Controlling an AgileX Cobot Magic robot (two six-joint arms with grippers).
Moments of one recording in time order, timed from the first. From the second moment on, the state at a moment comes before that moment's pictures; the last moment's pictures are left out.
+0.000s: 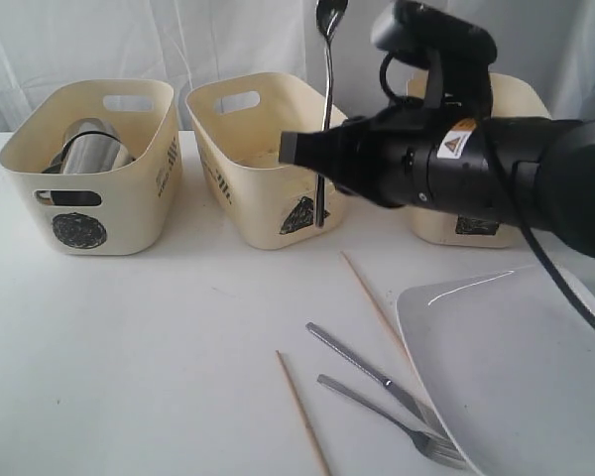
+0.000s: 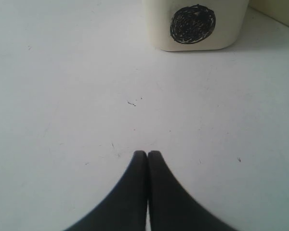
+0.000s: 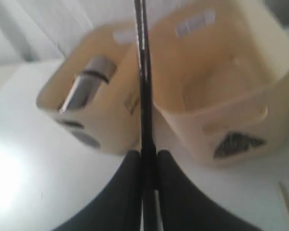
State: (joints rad) left arm -0.05 0.00 0.02 0.06 0.44 -0.03; right arm 0.51 1.34 -0.85 0.29 -0.04 0.15
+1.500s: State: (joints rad) left arm -0.05 0.00 0.02 0.06 0.44 -0.03; right arm 0.46 1.74 -1.26 0.40 0.21 -0.20
